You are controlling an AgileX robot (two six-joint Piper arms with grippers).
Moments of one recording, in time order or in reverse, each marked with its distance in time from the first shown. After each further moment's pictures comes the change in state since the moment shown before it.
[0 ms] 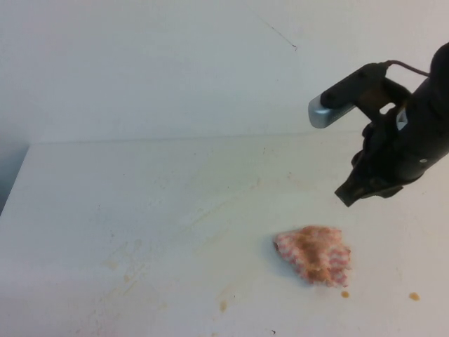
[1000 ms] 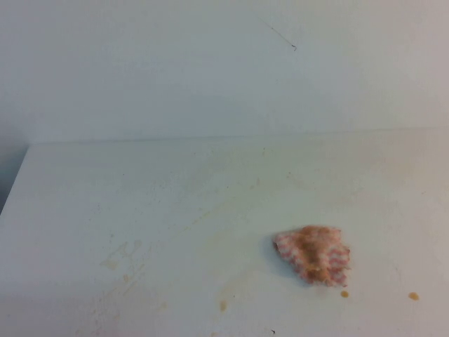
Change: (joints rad) right arm -0.050 -0.487 0.000 0.076 0.296 0.025; left arm 0.000 0.000 0.000 0.000 0.002 0.000
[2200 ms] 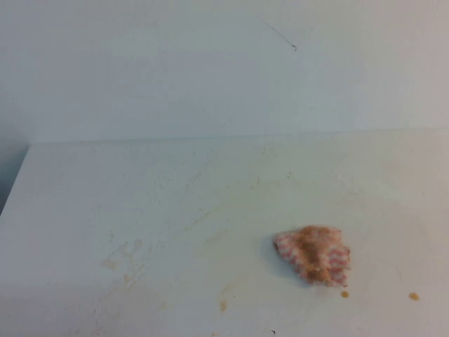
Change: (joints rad) right arm -0.432 -0.896 0.786 -0.175 -0.578 -0.128; left arm 0.000 0.000 0.000 0.000 0.000 0.000
